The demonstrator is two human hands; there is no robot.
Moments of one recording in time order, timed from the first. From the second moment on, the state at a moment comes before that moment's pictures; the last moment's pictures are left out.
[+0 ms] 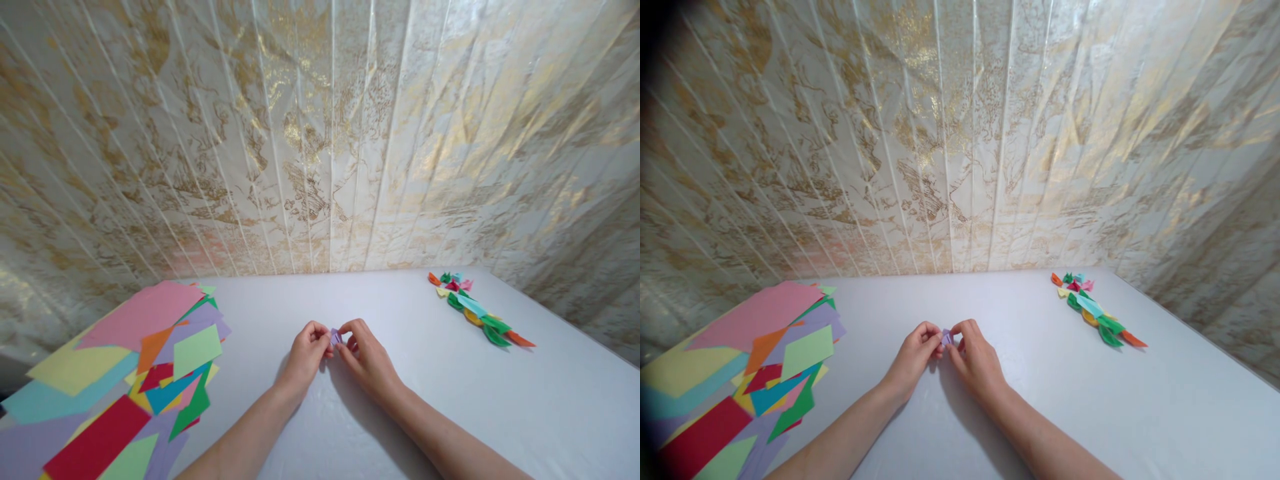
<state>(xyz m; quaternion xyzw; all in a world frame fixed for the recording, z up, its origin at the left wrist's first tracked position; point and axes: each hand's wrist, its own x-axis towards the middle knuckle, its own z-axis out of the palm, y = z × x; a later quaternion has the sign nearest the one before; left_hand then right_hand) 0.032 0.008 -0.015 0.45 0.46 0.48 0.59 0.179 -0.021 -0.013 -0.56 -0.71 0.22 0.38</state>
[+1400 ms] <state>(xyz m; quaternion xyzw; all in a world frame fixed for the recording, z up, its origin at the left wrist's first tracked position) 0.032 0.006 -0.015 0.47 0.47 0.49 0.56 0.180 -0.015 -0.011 -0.49 -0.67 0.36 0.43</state>
